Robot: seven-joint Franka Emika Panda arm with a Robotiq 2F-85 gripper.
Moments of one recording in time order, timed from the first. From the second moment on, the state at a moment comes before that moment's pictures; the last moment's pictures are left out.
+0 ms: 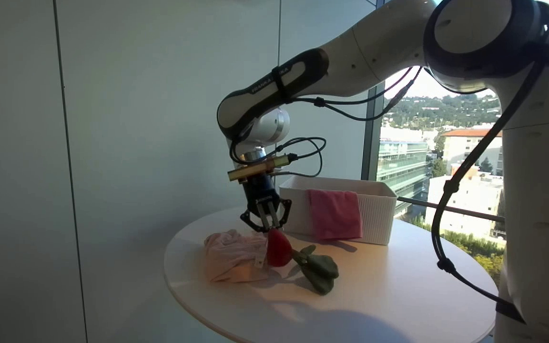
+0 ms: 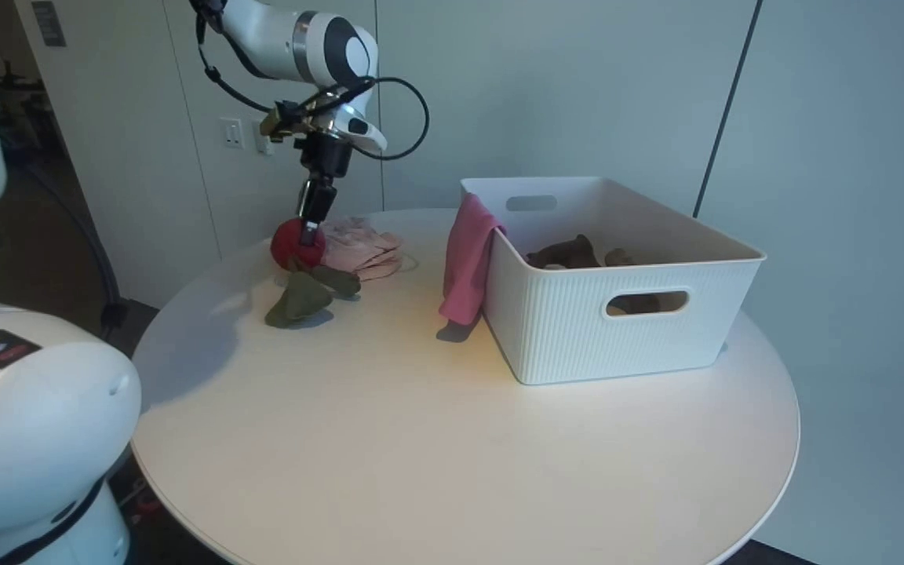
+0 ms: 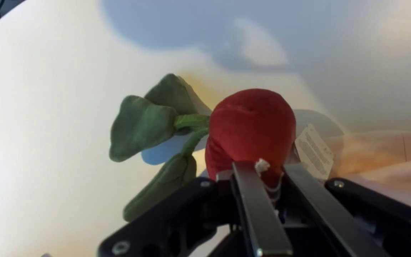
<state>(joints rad) 0.13 0.14 0.04 -1.89 0.06 1.52 0.81</state>
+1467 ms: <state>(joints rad) -0.08 -0.24 0.01 -1.80 -0.71 1.69 1.19</state>
